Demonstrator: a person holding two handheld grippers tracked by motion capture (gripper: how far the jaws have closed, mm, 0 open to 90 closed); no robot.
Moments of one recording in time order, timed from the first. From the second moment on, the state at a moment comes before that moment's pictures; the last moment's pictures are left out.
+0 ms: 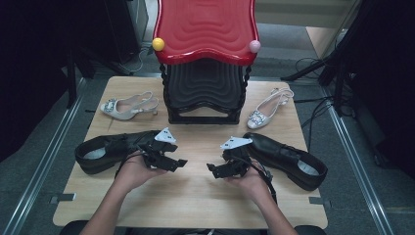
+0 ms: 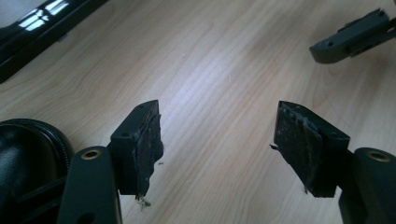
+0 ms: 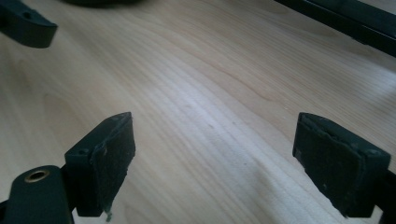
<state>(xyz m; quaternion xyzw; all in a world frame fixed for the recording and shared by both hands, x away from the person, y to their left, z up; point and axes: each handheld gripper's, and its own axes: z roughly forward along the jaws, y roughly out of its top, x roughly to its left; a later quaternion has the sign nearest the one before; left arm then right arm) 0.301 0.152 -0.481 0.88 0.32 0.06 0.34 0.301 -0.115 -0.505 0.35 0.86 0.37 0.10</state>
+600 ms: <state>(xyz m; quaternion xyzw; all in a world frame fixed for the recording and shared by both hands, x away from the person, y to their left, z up) 0.294 0.157 -0.475 0.89 0.30 0.05 0.33 0.292 -0.121 -0.498 0.30 0.87 0.38 0.08</state>
